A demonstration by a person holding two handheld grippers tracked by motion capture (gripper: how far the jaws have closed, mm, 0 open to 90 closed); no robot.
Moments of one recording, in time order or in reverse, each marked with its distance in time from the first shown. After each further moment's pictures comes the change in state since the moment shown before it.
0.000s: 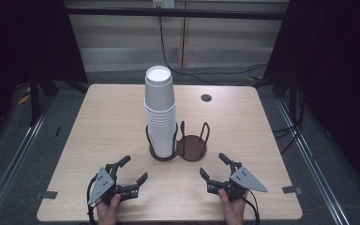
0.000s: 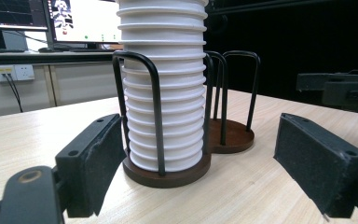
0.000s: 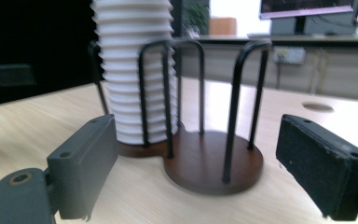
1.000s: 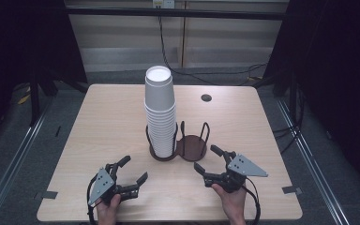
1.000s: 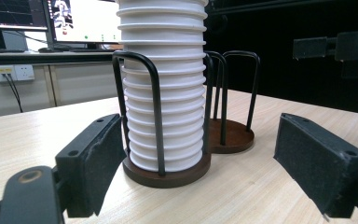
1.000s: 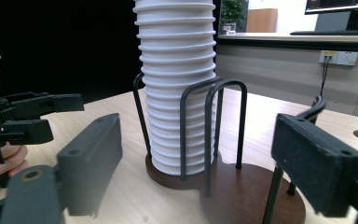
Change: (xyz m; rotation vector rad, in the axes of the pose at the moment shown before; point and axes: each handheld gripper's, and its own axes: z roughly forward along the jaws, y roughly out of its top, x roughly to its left) left arm 0.000 0.000 0.000 -0.002 0.000 0.001; right arm 0.005 0.052 0.012 0.031 0.167 -0.009
